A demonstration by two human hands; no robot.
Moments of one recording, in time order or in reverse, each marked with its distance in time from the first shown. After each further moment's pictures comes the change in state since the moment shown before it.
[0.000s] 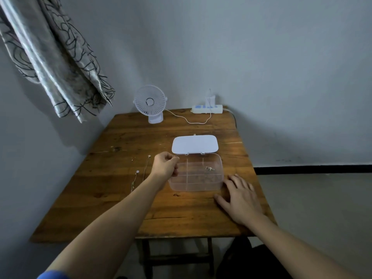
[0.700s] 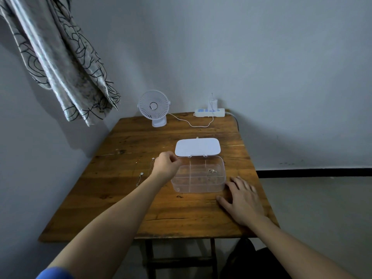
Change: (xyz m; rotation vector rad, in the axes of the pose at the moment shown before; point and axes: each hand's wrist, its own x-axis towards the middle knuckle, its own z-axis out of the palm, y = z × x) left_hand 0.002 0.007 -0.008 0.341 0.028 0.160; right_hand 0.000 -0.001 0.000 -0.008 -0.023 0.024
